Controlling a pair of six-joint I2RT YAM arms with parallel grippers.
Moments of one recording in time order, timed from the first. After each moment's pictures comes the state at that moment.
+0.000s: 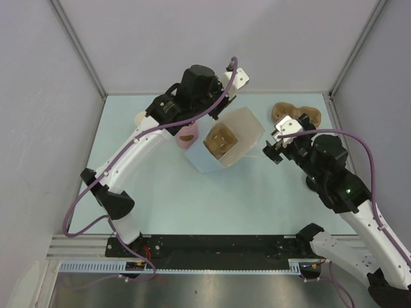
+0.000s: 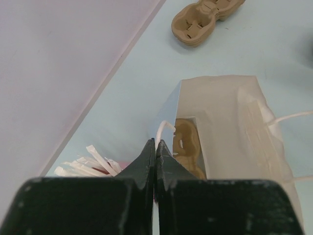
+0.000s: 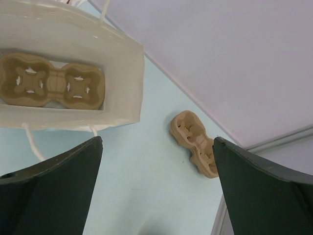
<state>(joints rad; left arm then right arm) -0.78 1.74 2.09 -0.77 -0.02 0.35 0.58 0.78 1.07 -0.42 0.10 -0.52</state>
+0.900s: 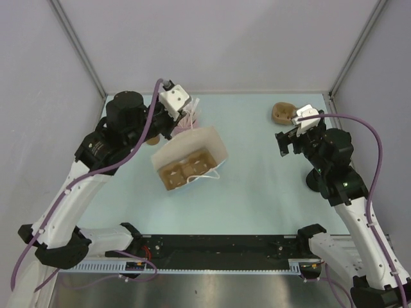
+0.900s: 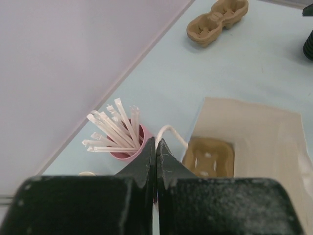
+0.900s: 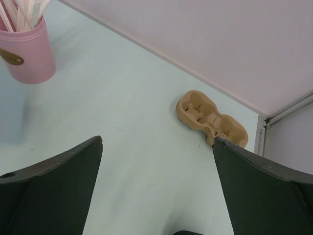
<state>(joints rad) -0.69 1.19 1.65 -0.72 0.05 0.35 0.29 0.79 1.01 -0.34 -0.08 -0.33</state>
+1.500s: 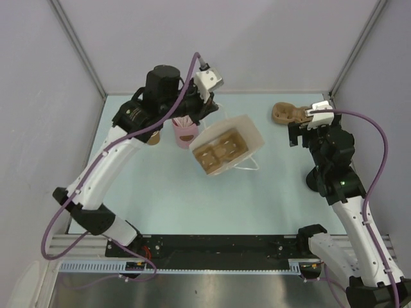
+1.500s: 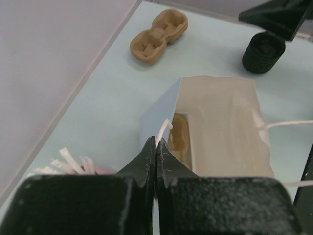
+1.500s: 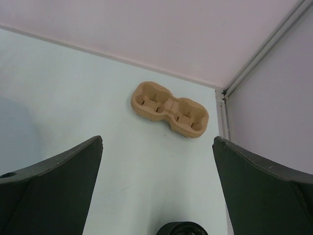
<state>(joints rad) -0.68 1.47 1.87 -0.75 0.29 0.30 0.22 0.80 0.94 -0.22 0.14 -0.27</state>
